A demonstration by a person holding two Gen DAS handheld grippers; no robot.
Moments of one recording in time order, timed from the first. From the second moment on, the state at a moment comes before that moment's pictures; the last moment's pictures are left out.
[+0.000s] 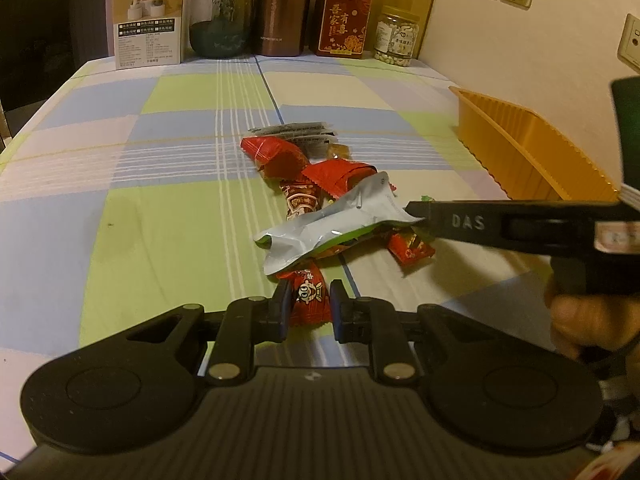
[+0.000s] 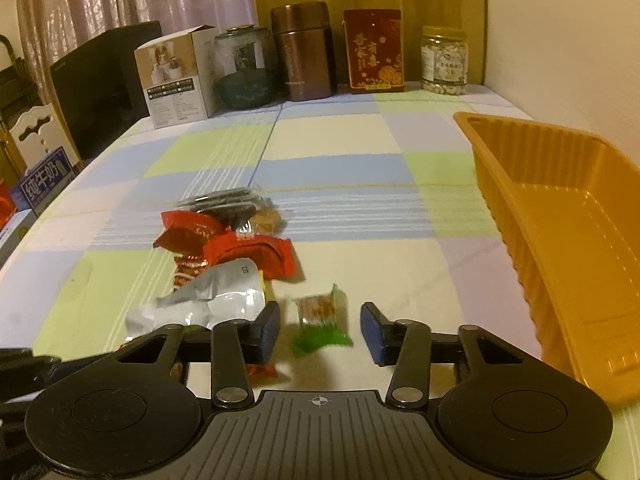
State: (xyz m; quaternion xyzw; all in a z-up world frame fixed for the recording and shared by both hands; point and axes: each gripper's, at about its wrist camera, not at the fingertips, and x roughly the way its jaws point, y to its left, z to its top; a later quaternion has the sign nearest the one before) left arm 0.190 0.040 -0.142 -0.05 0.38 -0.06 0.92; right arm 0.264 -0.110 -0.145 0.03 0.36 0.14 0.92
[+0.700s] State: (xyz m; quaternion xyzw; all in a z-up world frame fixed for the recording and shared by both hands) left arm 0.164 0.035 -0.120 -0.03 0.37 -0.05 0.93; right arm 0.214 -0.120 -0.128 0.02 0.35 0.13 0.93
